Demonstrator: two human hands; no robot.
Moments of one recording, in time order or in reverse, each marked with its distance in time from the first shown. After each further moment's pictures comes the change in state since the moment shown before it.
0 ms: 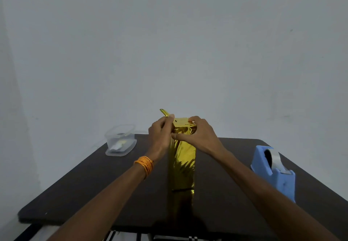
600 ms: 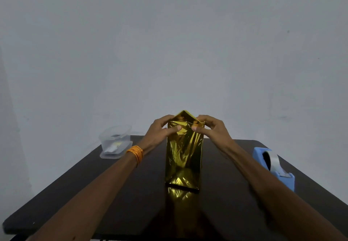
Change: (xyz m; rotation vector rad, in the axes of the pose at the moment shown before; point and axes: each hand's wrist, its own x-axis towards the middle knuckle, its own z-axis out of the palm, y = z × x) left_hand 0.046 -0.034 -0.007 0.008 -0.488 0.038; right_hand 0.019 0.047 -0.030 0.525 0.000 -0.092
